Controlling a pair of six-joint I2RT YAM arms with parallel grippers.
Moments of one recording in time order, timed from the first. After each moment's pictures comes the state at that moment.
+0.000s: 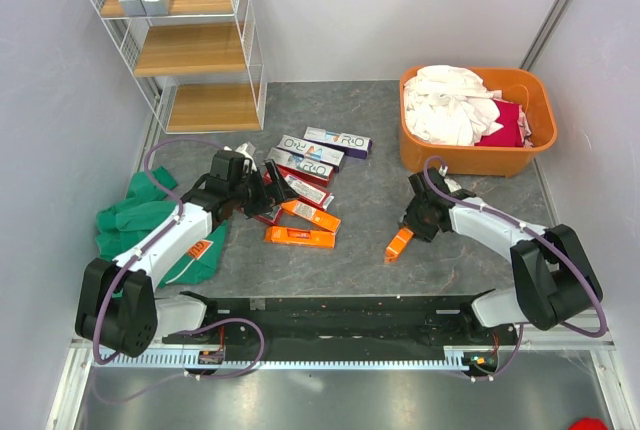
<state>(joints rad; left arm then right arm) -0.32 1.24 0.75 -0.27 0.29 -0.68 0.40 1.40 0.70 -0.47 0.12 0.99</state>
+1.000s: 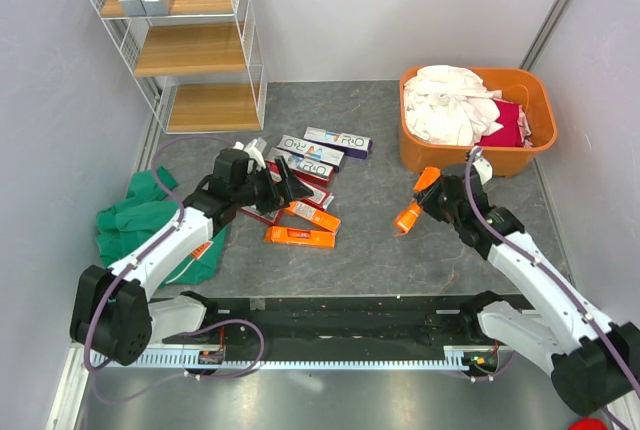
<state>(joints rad) -0.39 1.20 0.75 -0.18 0.40 -0.74 0.40 0.95 0.73 -0.49 0.22 0.93</state>
